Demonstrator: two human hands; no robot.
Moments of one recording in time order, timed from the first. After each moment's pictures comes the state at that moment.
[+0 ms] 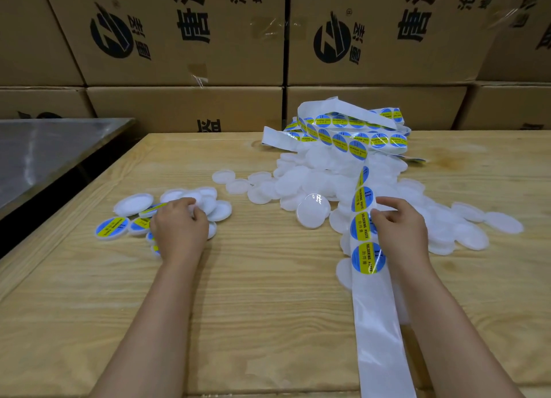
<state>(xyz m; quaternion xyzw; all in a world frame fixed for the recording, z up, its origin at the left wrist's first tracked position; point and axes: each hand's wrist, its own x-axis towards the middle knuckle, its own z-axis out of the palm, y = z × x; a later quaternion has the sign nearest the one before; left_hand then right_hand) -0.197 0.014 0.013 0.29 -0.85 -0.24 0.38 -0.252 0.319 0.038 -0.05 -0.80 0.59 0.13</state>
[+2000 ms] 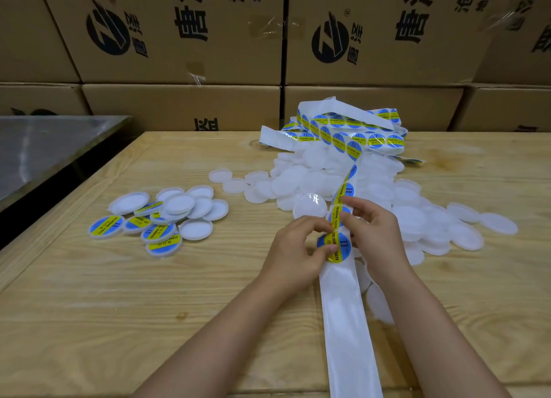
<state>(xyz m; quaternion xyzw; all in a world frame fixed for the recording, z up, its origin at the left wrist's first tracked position) -0.195 0.166 0.014 -0.11 -0.84 -0.47 0.26 -0.241 0.296 0.040 0.04 -0.74 0.67 0.05</state>
